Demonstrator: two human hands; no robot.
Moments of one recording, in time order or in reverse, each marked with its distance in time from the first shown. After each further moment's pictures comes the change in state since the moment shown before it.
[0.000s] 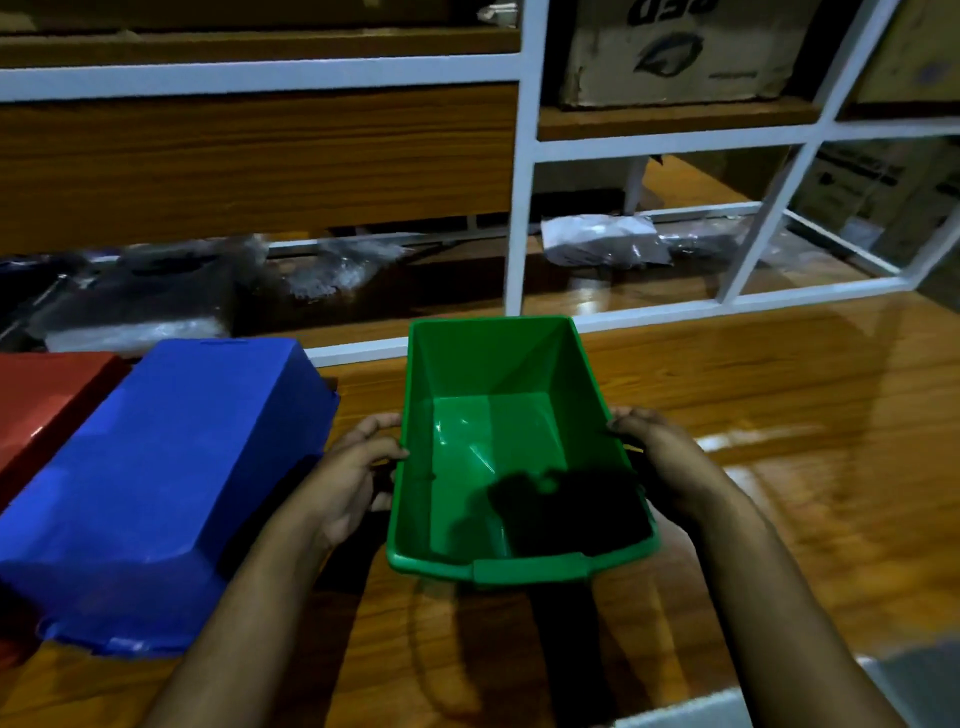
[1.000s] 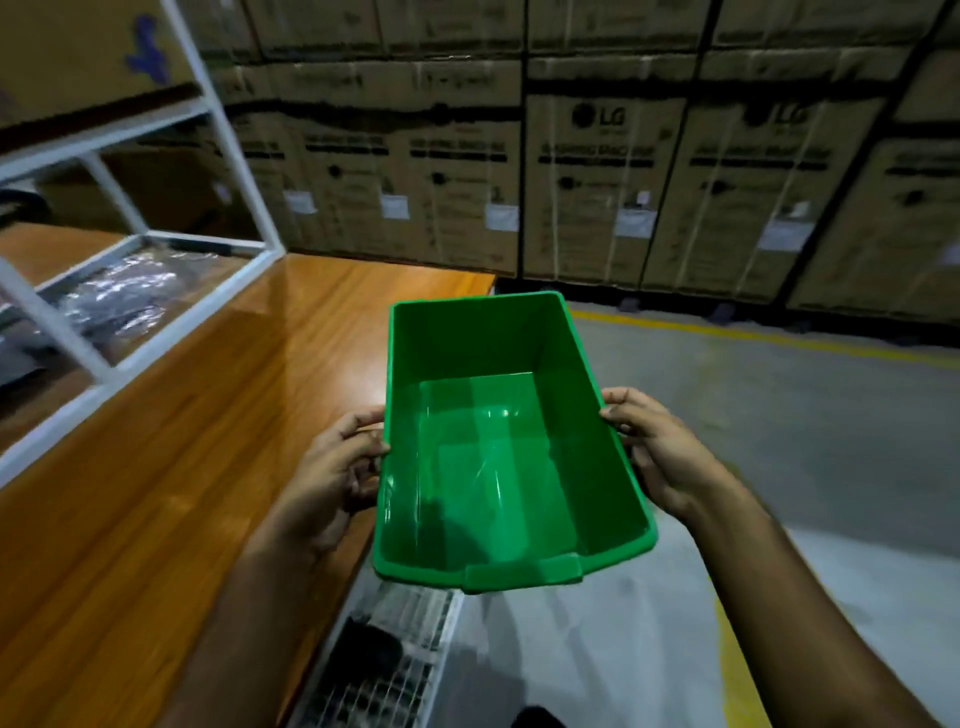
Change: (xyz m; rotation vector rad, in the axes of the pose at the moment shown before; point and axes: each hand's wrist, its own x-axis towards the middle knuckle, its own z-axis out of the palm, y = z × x) left_hand -0.007 -0.092 0.563 0.309 -0.950 -0.077; right_hand -0.335 0.102 -0.424 0.467 0.945 -0.234
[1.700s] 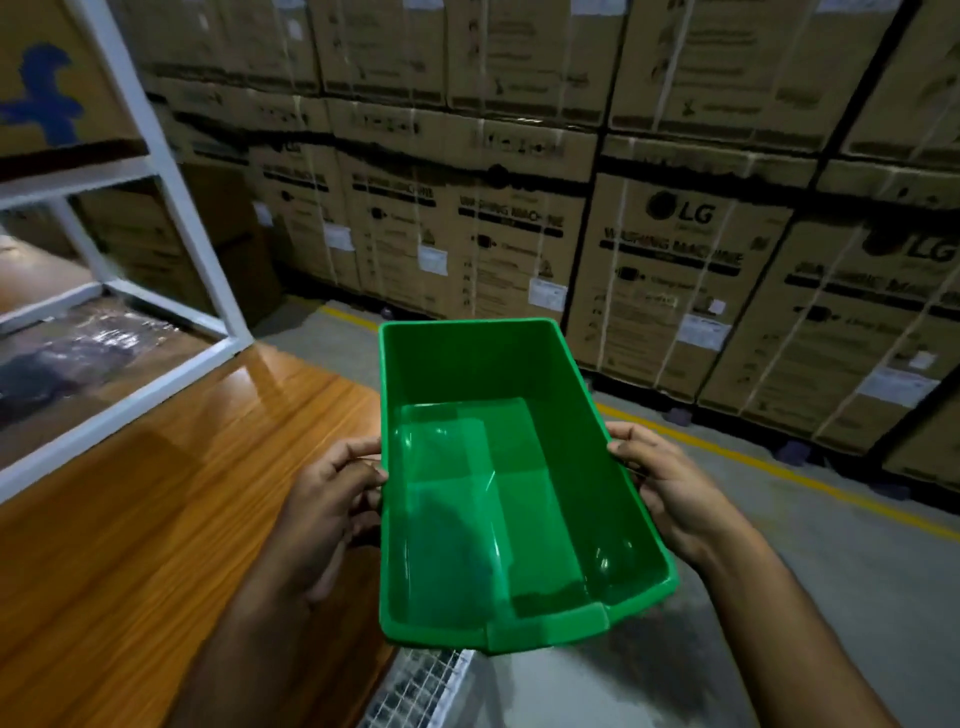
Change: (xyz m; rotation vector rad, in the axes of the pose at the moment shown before) left_hand 0.301 0.102 0.049 -0.036 0.250 0.119; right_hand 0.365 -0.137 -0.025 -0.060 -0.153 0.006
